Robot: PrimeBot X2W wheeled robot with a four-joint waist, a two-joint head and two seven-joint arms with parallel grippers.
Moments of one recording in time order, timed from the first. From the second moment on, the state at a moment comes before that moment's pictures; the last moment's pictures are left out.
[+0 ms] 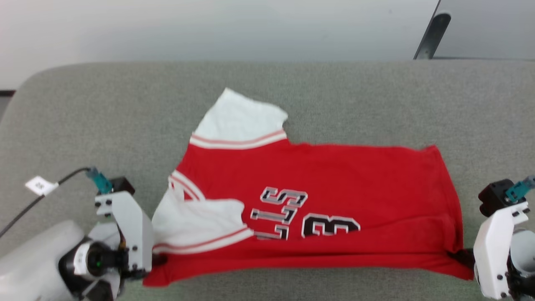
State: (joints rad) left arm -0.75 0.88 -1.12 0.17 -1.60 0.35 0.67; right arm -0.19 -0.51 0.15 -0.03 0.69 0.13 1.04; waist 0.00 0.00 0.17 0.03
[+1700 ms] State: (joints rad) left arm -0.93 0.88 -1.00 0.22 -1.29 0.20 0.23; right arm -0.09 -0.27 0.07 -0.25 0.14 0.13 -0.13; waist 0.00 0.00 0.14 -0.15
